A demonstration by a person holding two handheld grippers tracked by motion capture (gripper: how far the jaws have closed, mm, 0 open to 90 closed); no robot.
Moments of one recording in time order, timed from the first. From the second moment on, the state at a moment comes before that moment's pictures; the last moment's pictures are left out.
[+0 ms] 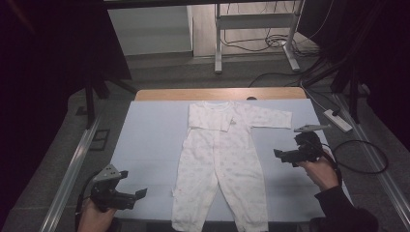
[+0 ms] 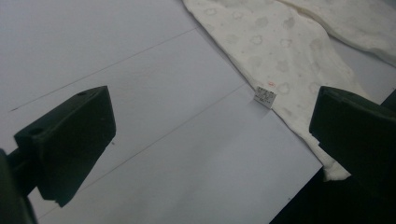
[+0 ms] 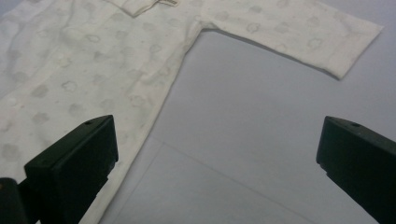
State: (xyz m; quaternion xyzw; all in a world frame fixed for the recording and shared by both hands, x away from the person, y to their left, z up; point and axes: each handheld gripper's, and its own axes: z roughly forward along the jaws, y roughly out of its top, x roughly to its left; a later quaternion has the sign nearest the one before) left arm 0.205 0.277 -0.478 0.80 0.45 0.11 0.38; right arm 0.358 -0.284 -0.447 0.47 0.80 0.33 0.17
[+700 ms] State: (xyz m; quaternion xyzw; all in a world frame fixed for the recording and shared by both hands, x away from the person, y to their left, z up) left arm 0.205 0.278 -0.478 0.80 0.44 0.11 0.38; right arm 0.420 -0.284 -0.458 0.50 0.79 0.30 0.18
